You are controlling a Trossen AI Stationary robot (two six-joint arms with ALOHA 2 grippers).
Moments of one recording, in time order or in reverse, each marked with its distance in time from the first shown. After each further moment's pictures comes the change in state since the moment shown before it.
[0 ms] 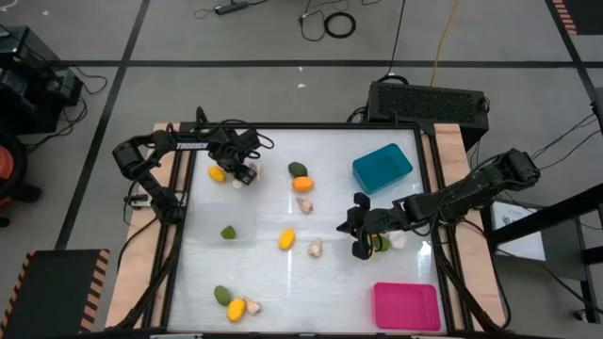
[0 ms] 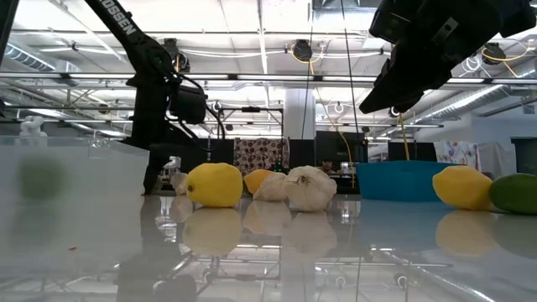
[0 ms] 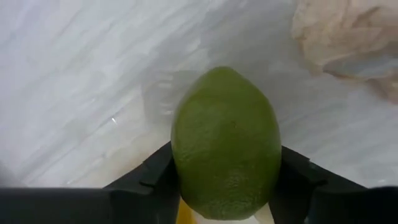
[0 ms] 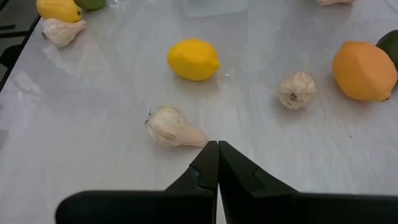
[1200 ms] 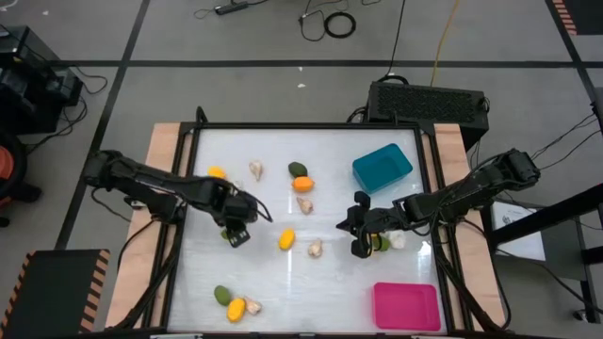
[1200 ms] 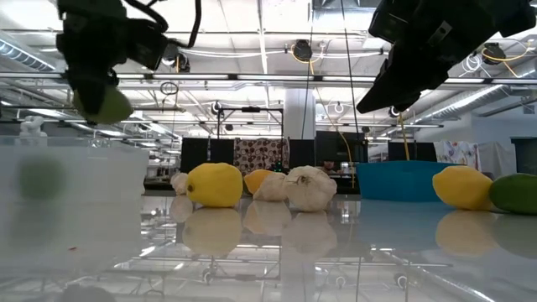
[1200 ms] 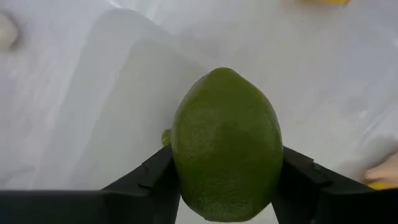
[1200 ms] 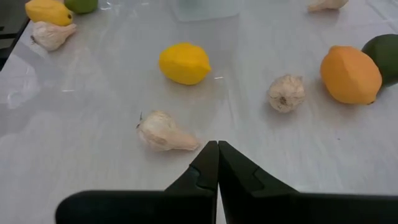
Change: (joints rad) left arm -0.821 -0.277 0.107 -0.281 0.173 -0.458; right arm -0.001 0.000 0.000 0.004 0.032 -0.007
